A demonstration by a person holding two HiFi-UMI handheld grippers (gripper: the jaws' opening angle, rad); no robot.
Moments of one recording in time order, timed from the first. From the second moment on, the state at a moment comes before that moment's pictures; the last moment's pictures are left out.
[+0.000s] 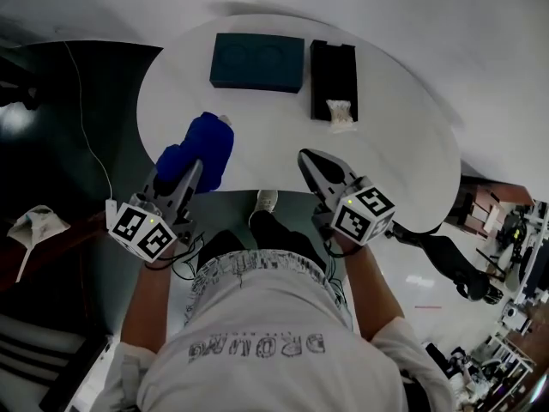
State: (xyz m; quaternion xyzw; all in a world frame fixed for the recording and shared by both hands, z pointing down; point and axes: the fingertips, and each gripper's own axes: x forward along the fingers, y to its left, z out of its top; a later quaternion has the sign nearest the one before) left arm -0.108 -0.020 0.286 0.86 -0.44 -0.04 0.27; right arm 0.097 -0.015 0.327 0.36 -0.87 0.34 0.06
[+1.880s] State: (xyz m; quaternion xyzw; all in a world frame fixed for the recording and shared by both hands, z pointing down) left arm -0.238 -0.154 0.503 0.76 -0.53 0.15 0.34; right arm 0.034 -0.108 0.435 0.33 -0.83 0.42 0.14
